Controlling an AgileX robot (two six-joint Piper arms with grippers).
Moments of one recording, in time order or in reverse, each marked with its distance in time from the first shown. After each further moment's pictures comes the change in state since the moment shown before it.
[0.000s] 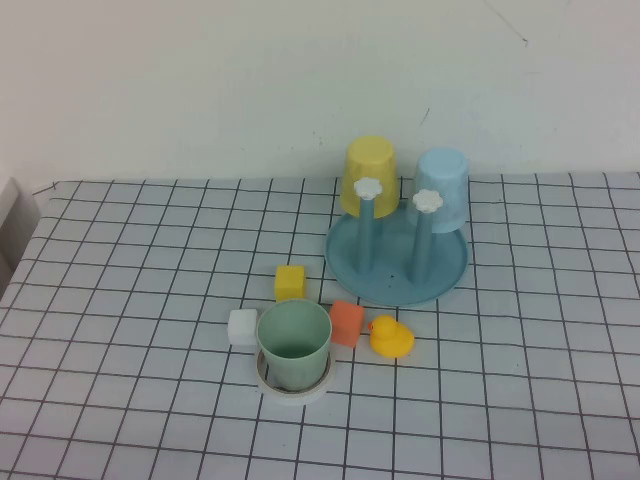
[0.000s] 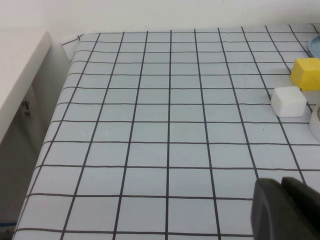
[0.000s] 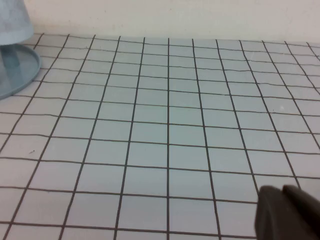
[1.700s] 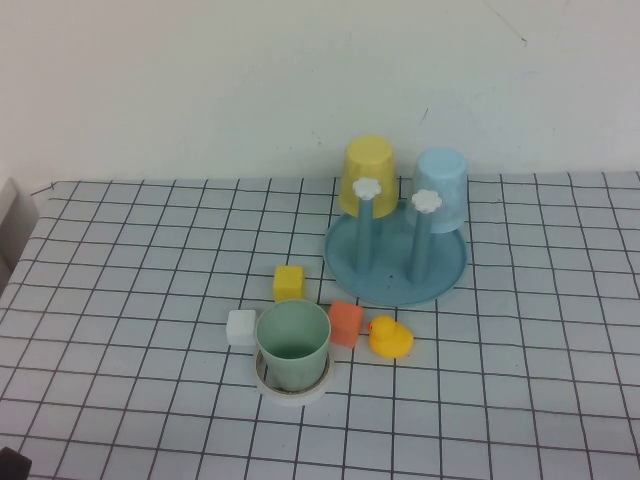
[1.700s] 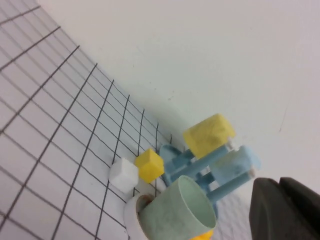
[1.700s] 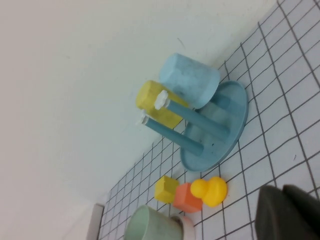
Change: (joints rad) right arm 0.000 0.000 0.005 1.134 -0.014 -0.060; left arm 0.000 -0.002 0.002 -0.875 -0.163 -0.046
